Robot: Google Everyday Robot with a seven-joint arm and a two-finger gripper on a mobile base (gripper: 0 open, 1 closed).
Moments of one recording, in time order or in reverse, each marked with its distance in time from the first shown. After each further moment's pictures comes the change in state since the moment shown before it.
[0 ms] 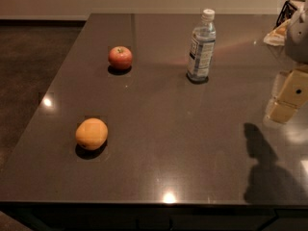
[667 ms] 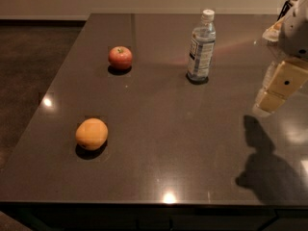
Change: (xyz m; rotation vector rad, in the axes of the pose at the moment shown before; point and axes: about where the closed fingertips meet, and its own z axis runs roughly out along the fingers) arm -0.002 -0.023 0.009 0.030 -0.031 0.074
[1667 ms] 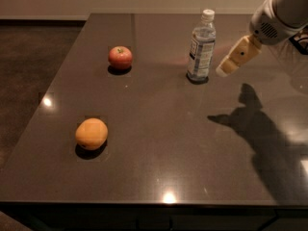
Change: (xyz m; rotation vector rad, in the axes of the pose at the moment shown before) arm -0.025 -0.111 0.067 0.152 -0.127 0.341
